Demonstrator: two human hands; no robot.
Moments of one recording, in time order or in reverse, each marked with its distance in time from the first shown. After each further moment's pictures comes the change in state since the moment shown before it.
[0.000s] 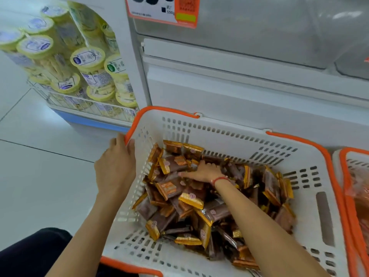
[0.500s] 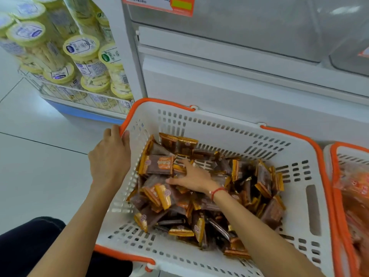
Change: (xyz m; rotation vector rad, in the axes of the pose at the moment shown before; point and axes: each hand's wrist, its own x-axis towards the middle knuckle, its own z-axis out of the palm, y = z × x) left_hand -0.001 0.000 0.002 0.006 0.046 0.031; right_hand -0.044 -0.008 0.022 0.238 0.025 -0.251
